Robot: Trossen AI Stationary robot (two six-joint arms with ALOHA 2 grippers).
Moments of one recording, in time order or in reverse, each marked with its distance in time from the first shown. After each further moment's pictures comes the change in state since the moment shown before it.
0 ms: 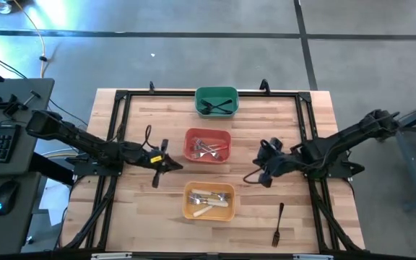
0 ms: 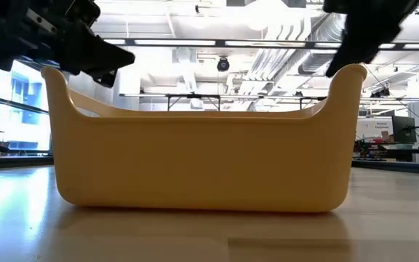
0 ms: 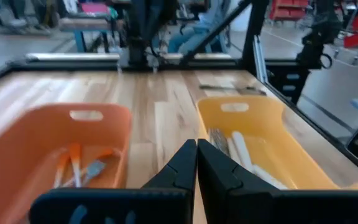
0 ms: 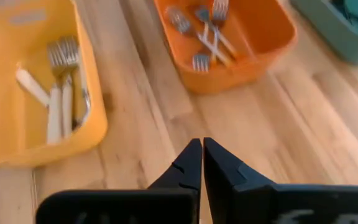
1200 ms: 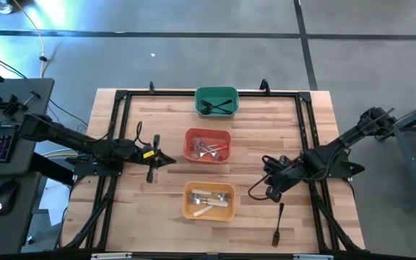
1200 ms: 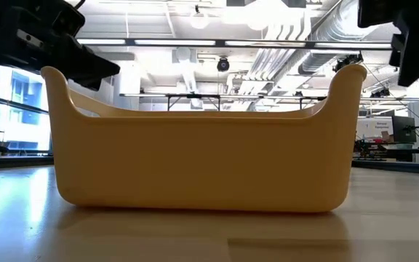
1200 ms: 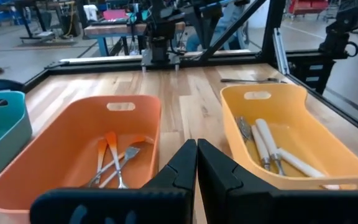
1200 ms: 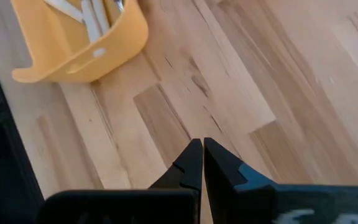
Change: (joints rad) left arm 0.035 -0.218 -0.100 -0.109 -0.044 0.070; right arm 0.166 0.034 0.023 -0.183 -0.241 0.436
